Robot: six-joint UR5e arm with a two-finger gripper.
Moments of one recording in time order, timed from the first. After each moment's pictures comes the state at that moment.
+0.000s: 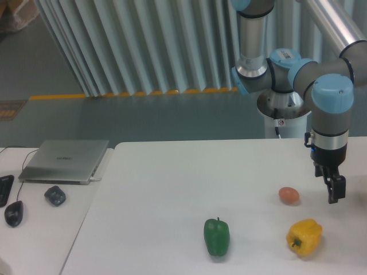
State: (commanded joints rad) arm 2.45 -1.87 -1.53 -1.25 1.56 1.62
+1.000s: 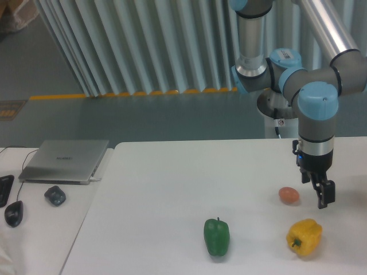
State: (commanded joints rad) arm 2.40 -1.87 -1.60 -1.14 1.56 1.43
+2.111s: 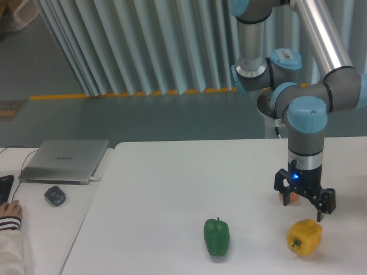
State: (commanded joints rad) arm 2.36 -1.98 -1.54 -0.98 1.53 0.78
